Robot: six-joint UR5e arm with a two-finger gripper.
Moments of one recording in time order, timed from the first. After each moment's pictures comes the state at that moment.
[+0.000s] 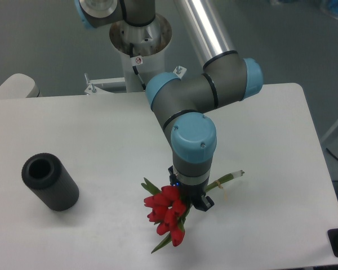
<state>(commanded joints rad) 2.38 -2.11 -1.31 -1.23 1.58 1.30</state>
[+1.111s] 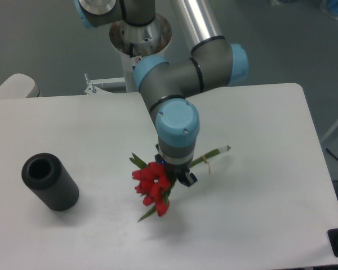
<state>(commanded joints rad) 2.36 -1.94 -1.61 -1.28 1.63 1.35</state>
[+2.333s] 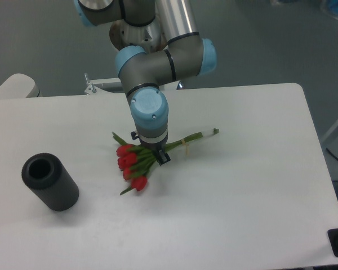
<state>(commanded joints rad) 2.34 -1.89 -1.81 -1.12 1.63 1.44</state>
